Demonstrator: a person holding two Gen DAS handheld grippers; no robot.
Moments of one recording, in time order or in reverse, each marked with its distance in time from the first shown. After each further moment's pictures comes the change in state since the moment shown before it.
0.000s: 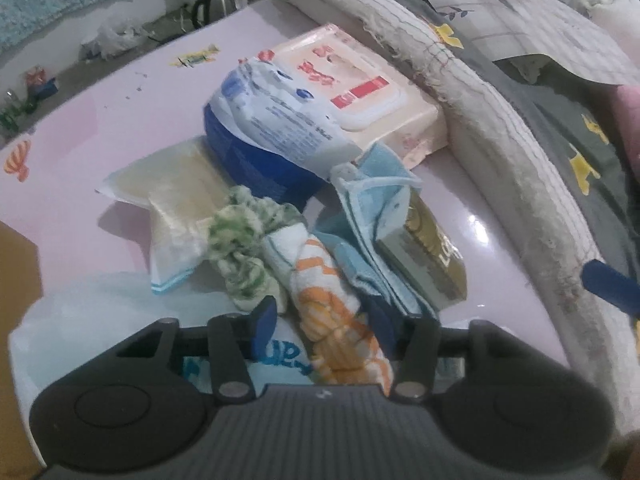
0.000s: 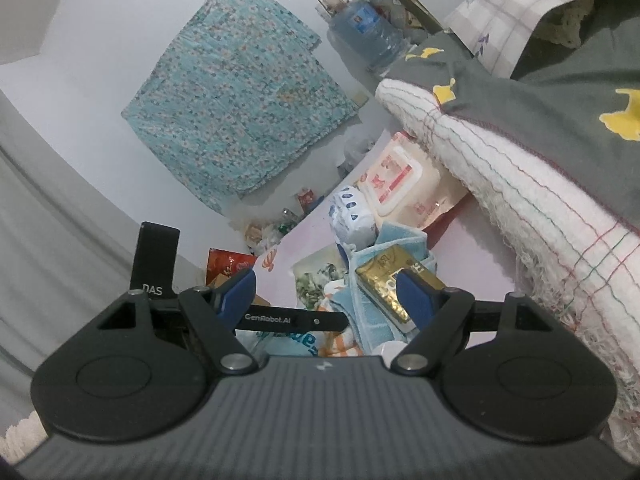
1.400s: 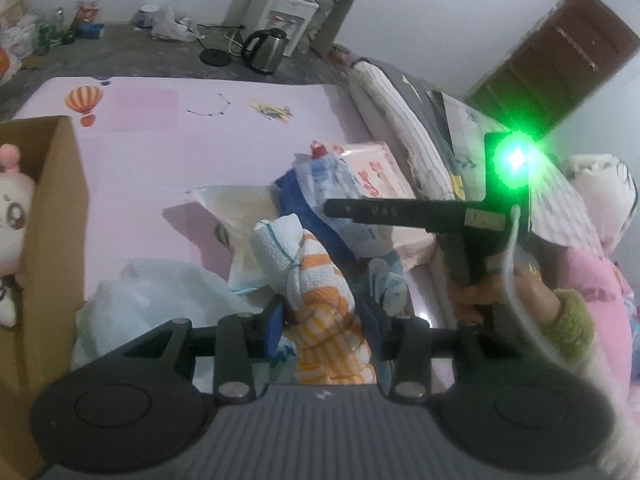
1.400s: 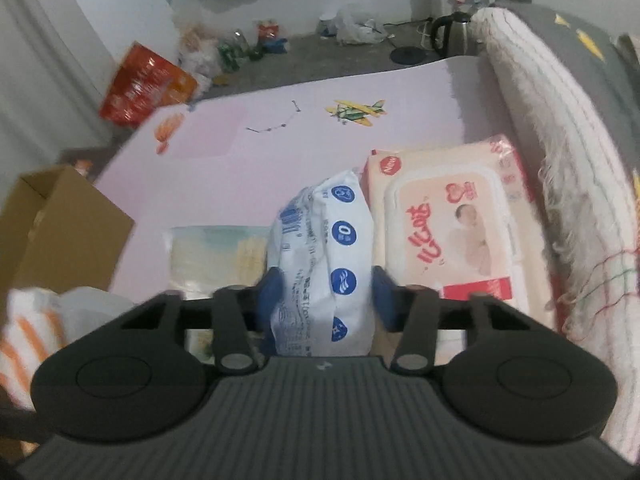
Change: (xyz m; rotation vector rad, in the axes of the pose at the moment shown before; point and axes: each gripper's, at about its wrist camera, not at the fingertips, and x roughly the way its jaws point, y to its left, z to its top) left arm -0.096 0.098 -0.030 -0.373 -0.232 -0.216; right arm 0.273 0.063 0.067 -0.573 0.511 -0.312
